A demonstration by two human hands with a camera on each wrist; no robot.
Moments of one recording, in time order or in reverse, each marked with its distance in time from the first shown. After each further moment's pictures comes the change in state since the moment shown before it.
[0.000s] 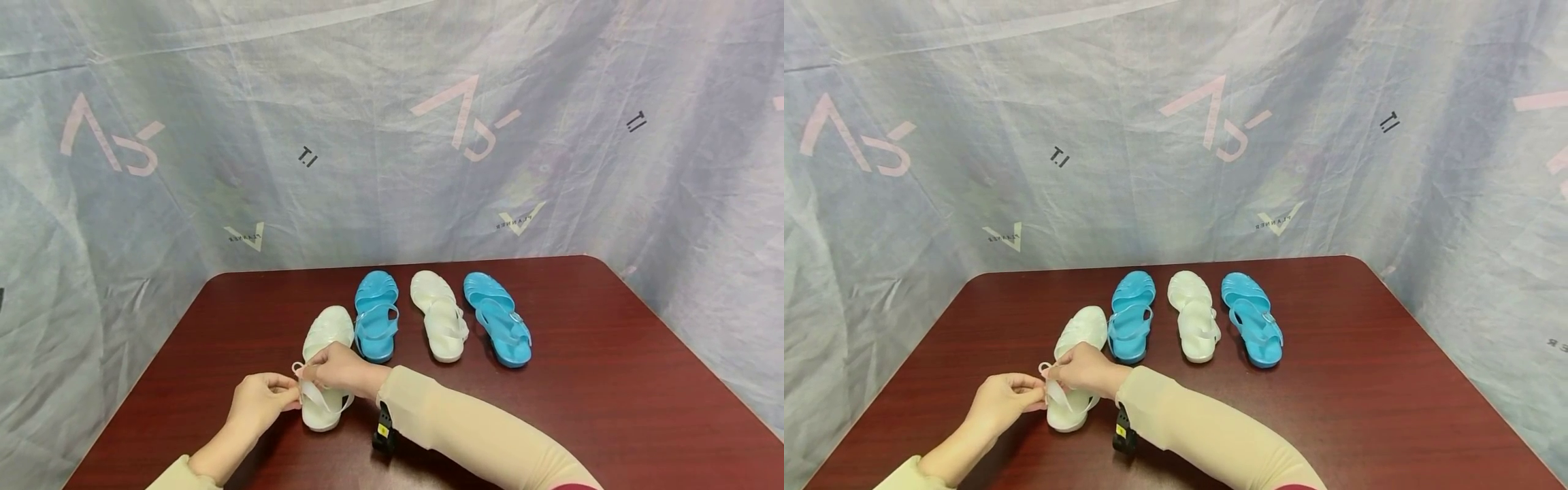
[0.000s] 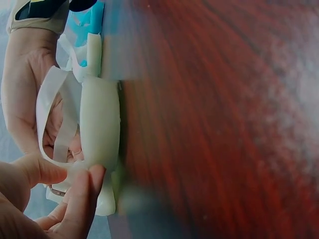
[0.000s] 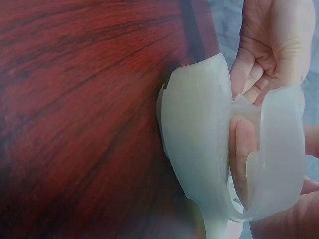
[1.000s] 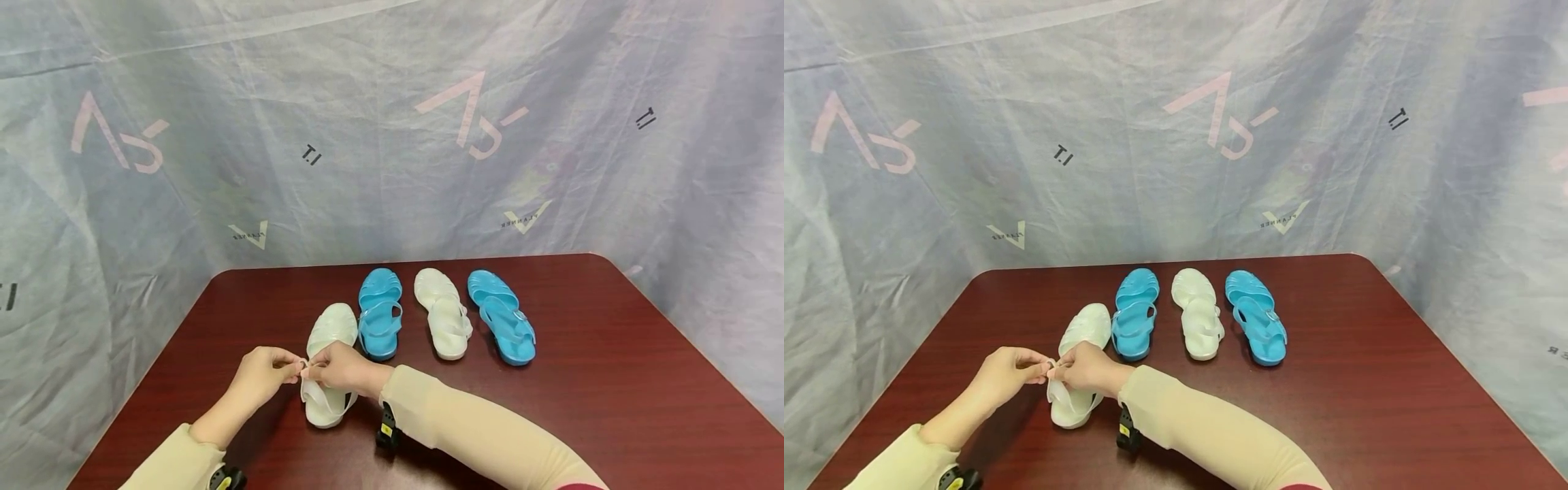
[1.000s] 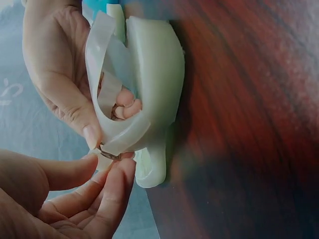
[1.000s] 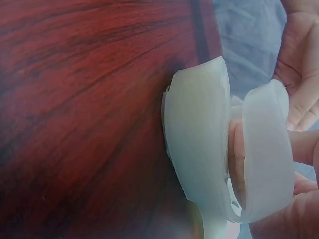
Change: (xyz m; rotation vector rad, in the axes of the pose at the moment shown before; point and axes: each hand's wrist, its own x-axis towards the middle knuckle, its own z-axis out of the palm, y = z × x) left_hand 0.017 0.022 -0.022 0.178 -0.109 0.146; right_hand -0.002 -0.001 0.002 -0.061 -0.027 -0.053
